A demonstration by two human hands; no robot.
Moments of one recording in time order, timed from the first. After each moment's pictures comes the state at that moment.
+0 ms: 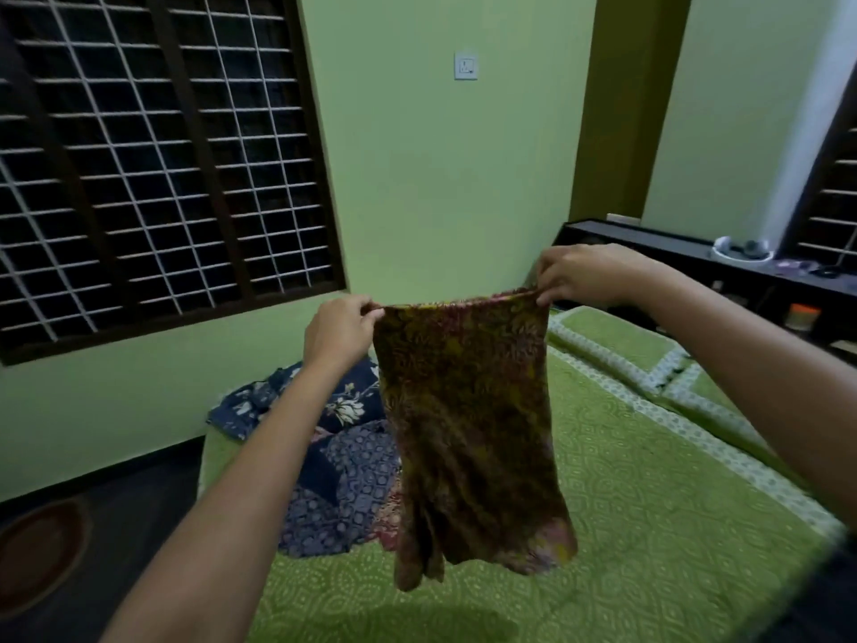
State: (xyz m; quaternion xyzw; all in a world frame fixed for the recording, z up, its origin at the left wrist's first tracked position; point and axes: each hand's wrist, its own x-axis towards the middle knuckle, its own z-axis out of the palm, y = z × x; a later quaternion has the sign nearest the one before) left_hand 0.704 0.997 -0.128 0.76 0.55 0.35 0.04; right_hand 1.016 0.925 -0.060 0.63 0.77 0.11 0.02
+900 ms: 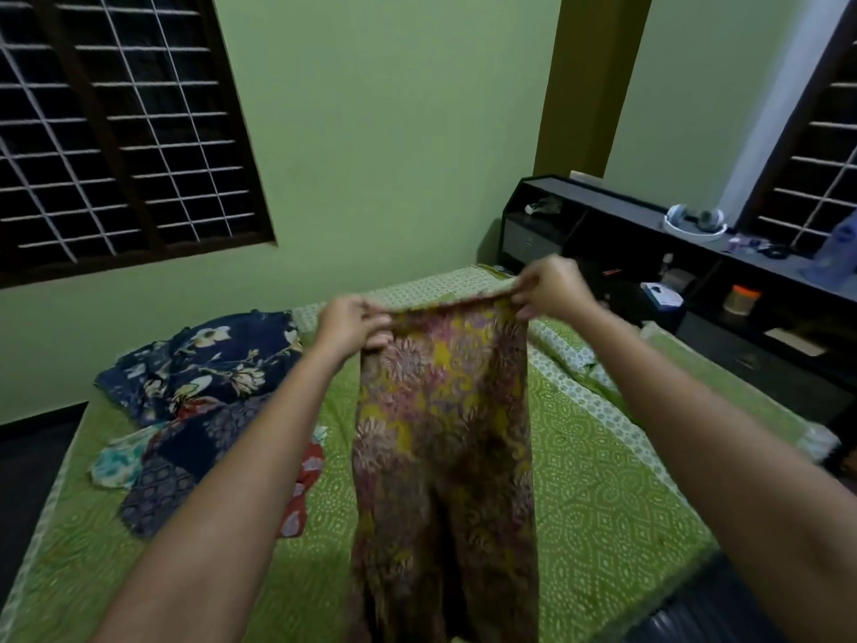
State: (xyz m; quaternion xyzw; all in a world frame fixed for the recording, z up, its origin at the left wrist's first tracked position) left_hand 1.013 1.053 -0.220 0.58 0.53 0.40 0.47; right_hand 1.284 0.998 -0.178 0.73 0.56 -0.18 -0.35
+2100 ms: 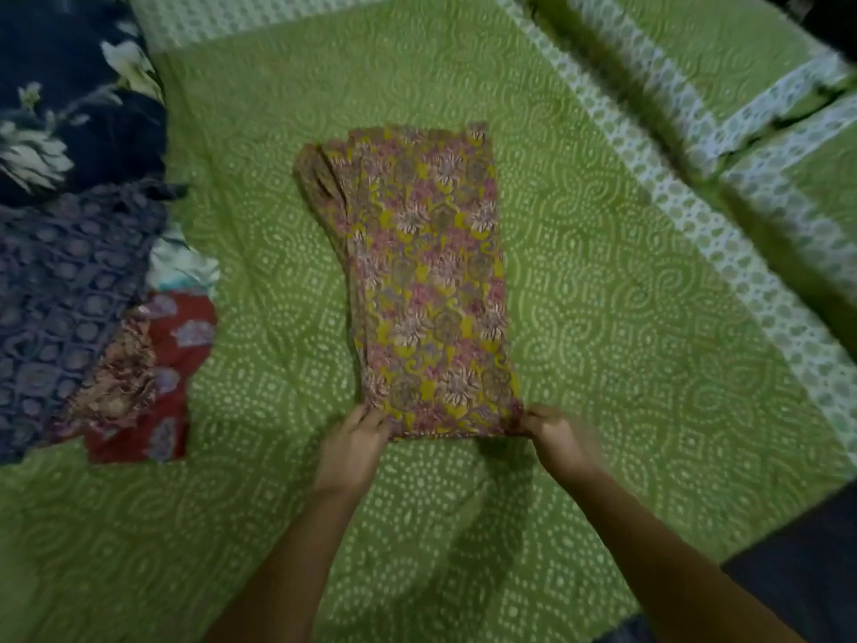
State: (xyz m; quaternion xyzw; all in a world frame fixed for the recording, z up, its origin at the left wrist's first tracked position) left_hand 1.073 1.120 -0.800 0.87 0.47 -0.02 0.17; right_hand 1.370 1.056 -0.800 0.68 0.69 -0.24 0.03
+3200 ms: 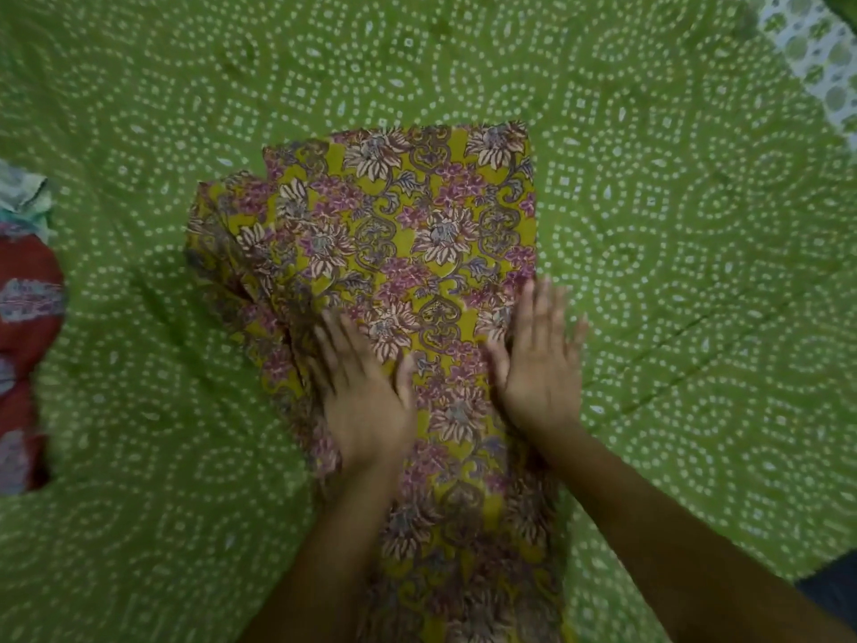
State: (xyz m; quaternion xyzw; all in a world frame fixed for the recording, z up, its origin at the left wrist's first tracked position) left_hand 1.170 1.135 -0.888 0.73 0.67 -0.02 0.11; right_hand 1.350 1.112 -0.893 0.80 0.59 -0.10 0.02
